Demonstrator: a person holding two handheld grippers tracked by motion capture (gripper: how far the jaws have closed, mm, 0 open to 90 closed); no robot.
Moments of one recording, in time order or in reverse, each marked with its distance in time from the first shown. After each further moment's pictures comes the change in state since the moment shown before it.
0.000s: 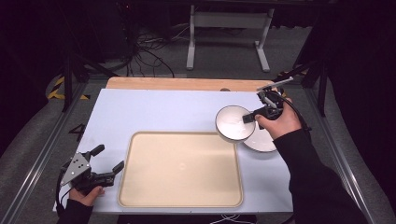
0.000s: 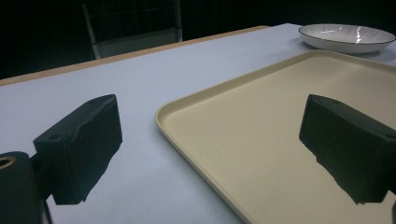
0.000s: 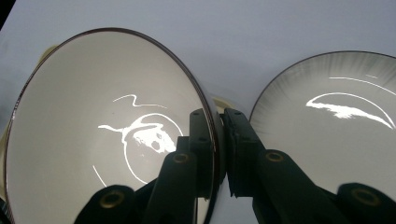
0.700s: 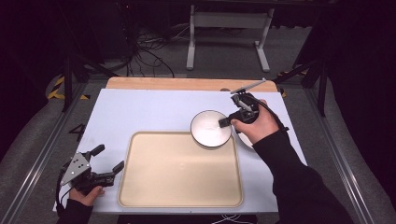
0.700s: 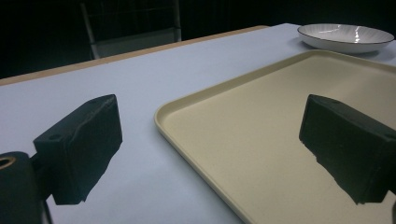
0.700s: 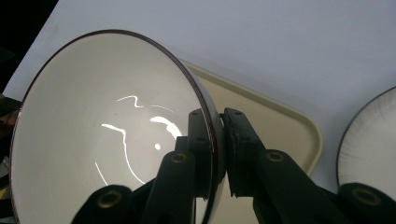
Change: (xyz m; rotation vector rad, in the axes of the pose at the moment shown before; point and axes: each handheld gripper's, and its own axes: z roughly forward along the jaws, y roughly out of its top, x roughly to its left) left arm 0.000 0.000 0.001 -0.004 -0.004 0.000; right arm 0.062 0.006 0.024 0.027 0.084 -0.084
